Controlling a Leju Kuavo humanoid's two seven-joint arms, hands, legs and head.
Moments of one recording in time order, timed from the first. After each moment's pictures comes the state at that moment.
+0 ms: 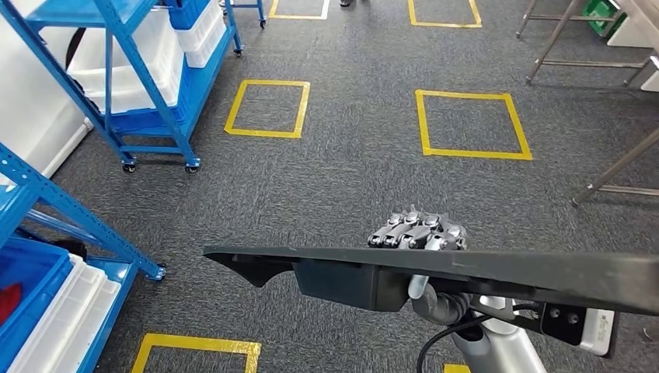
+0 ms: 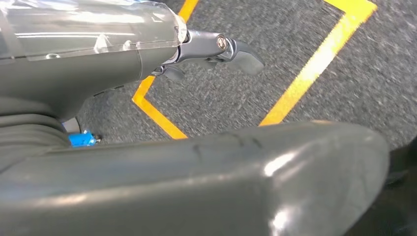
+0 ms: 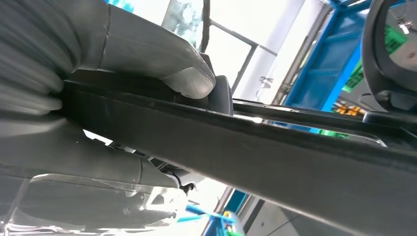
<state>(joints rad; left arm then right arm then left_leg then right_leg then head) -0.10 0.21 -0.85 -0.13 -0.19 0.06 -0.33 -0.23 -0.14 0.33 -1.94 -0.23 0.59 -0.66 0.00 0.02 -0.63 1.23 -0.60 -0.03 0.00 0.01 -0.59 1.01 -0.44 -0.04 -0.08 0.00</state>
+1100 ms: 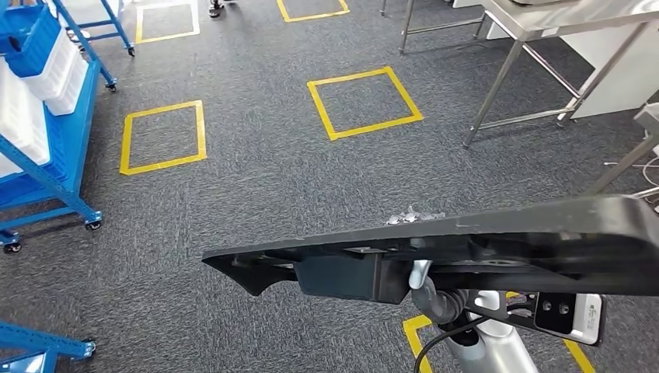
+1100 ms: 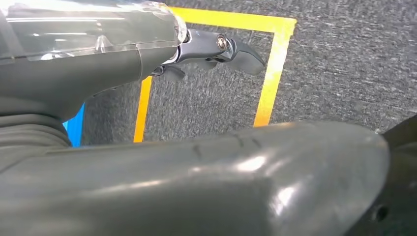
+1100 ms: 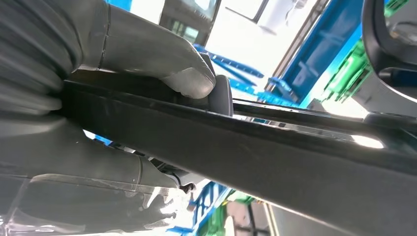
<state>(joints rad) -0.10 0.19 -0.87 -0.13 -0.19 0.07 -0.33 -0.19 -0.12 0.32 -1.91 -0.27 0.58 -0.66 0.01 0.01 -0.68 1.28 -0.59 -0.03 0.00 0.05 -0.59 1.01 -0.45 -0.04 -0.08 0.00</state>
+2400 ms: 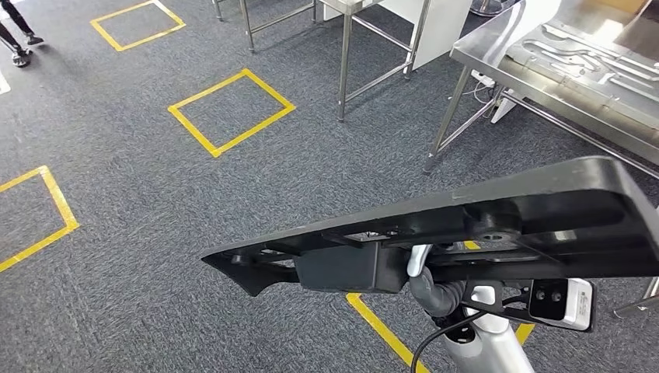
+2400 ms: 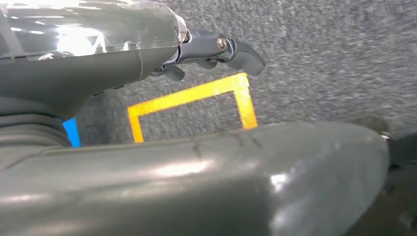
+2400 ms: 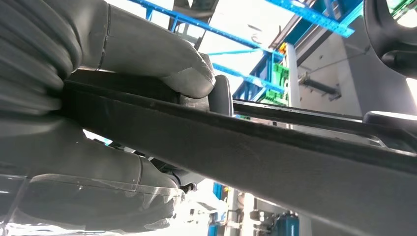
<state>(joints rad) -0.10 0.19 -0.88 -0.13 -0.19 0.09 -0.32 -0.20 -0.10 0.31 -1.88 -0.30 0.59 -0.64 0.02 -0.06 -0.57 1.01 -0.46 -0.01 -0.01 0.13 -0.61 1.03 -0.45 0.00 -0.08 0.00</state>
